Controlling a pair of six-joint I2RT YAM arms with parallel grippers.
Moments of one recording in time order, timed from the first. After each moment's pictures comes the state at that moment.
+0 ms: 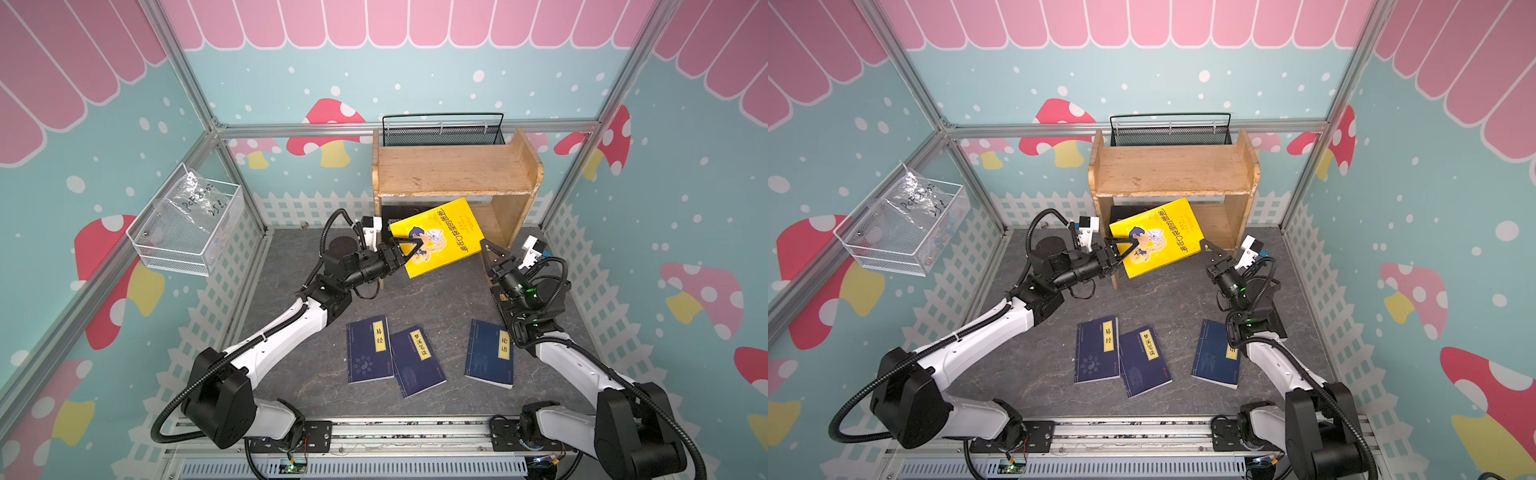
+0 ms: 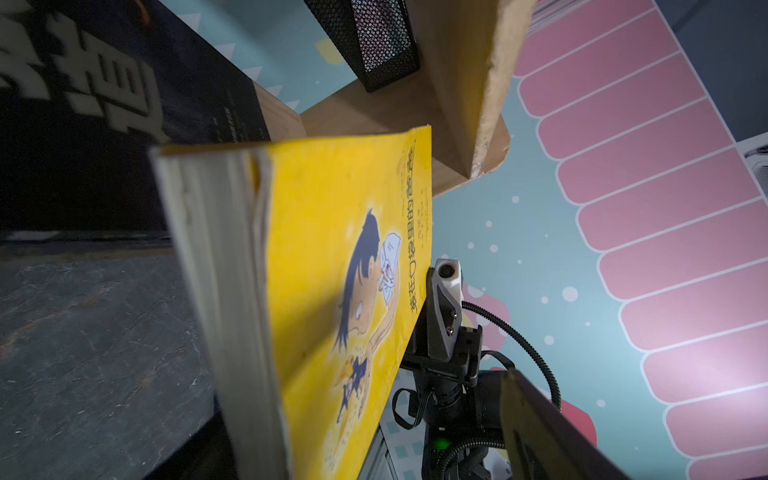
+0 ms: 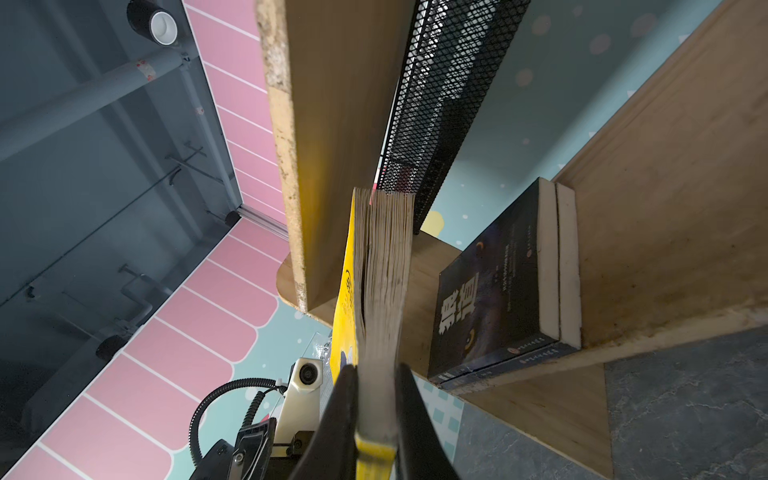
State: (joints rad) left arm -0.52 1.43 1.11 0.29 0.49 -1.09; right arm 0.16 1.22 0.57 0.97 -0.35 1.32
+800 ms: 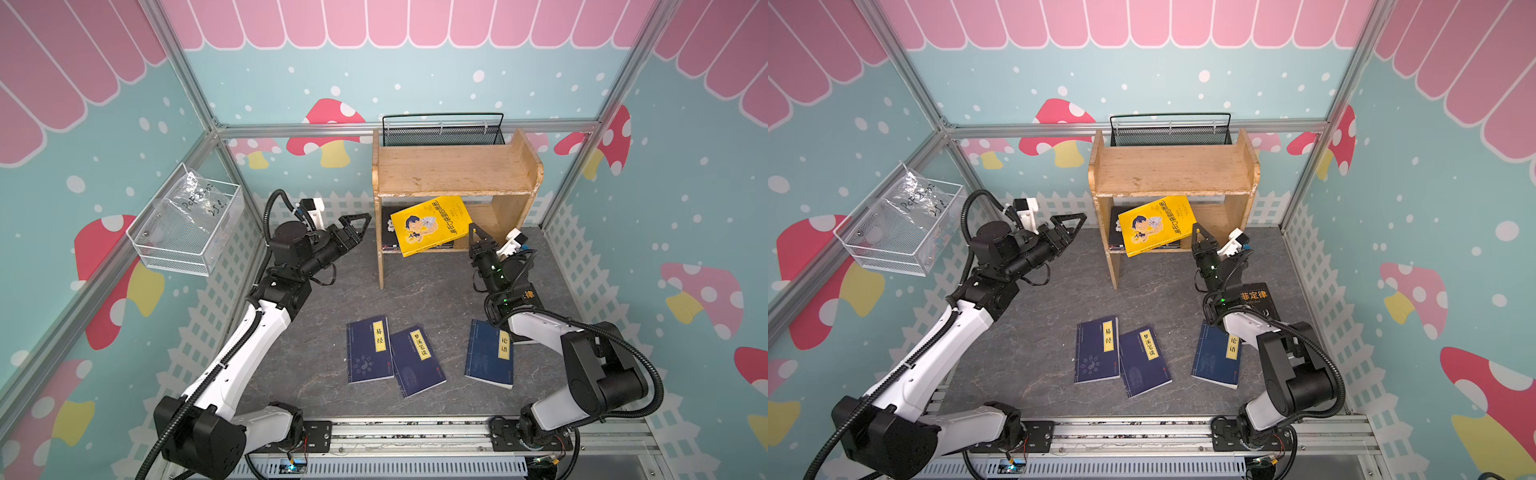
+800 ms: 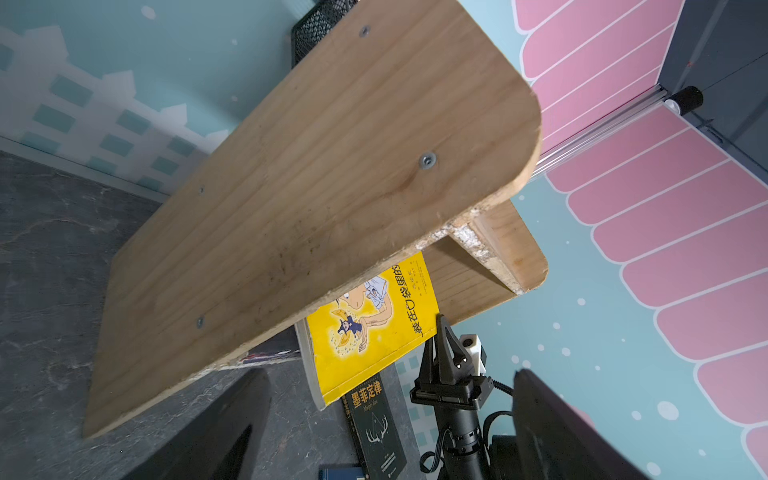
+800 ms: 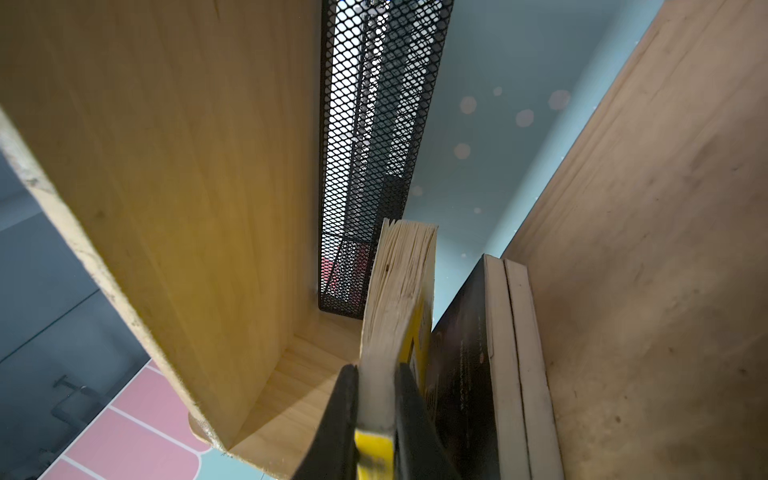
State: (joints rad) left arm -0.26 1.21 1.16 -0.01 0.38 -0.91; right arm 0.31 1.54 0.75 1.08 0.05 1.32
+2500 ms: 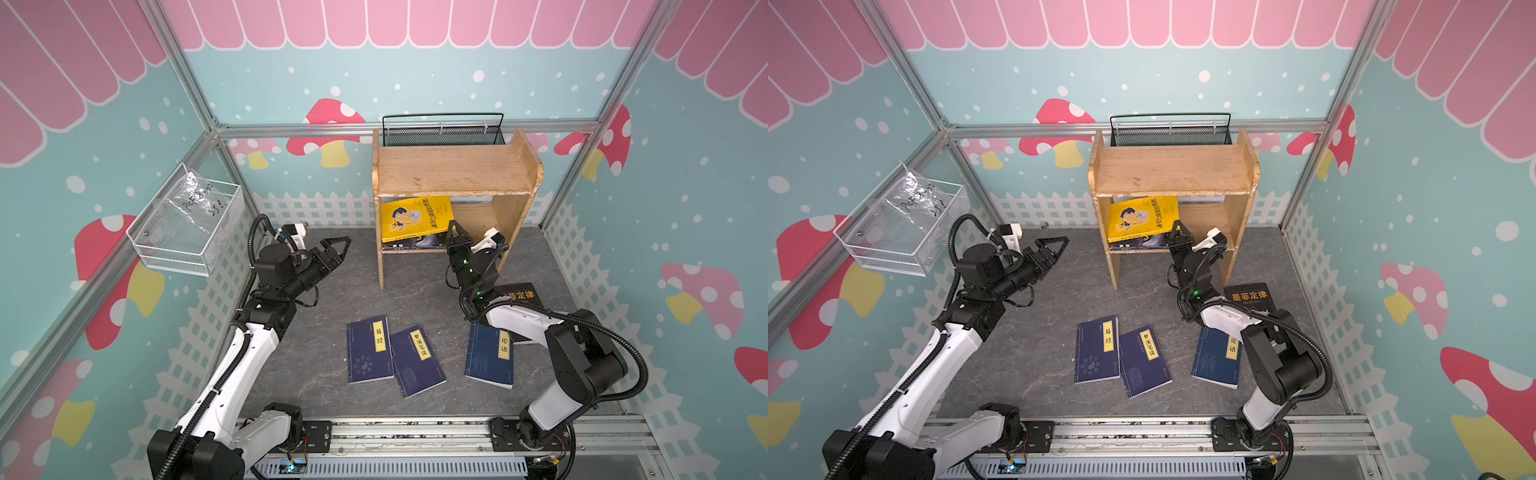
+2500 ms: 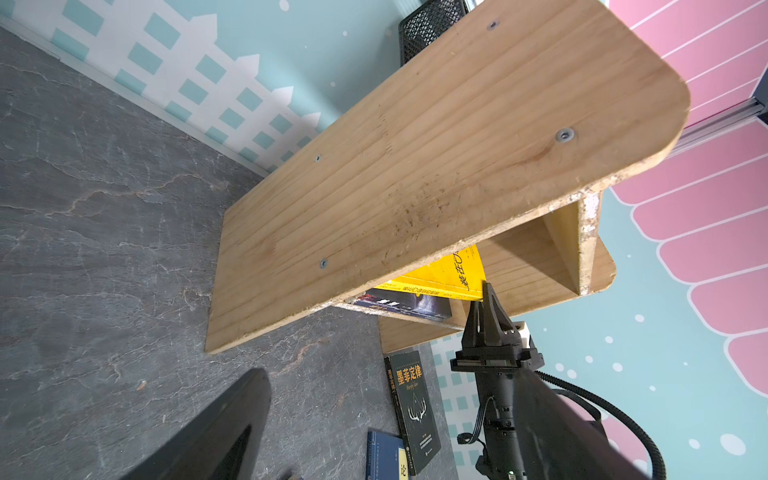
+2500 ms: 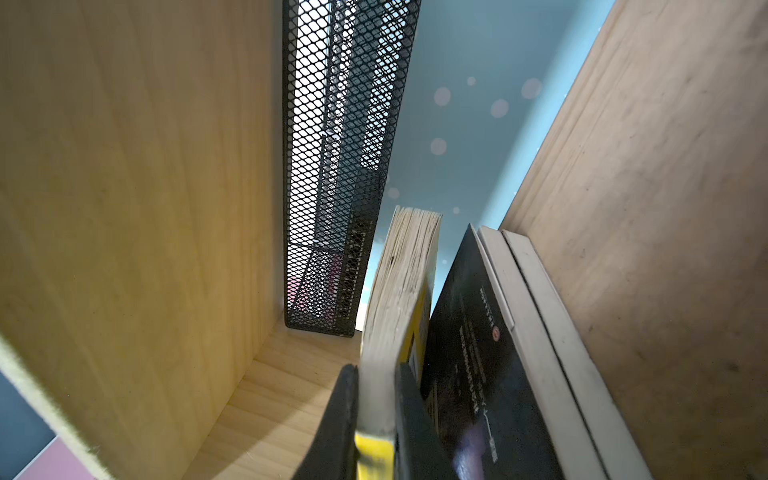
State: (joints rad) left arm -0.13 1.09 0.96 -0.07 0.43 -0.89; right arm 0.50 1.64 0.92 0.94 0.35 1.27
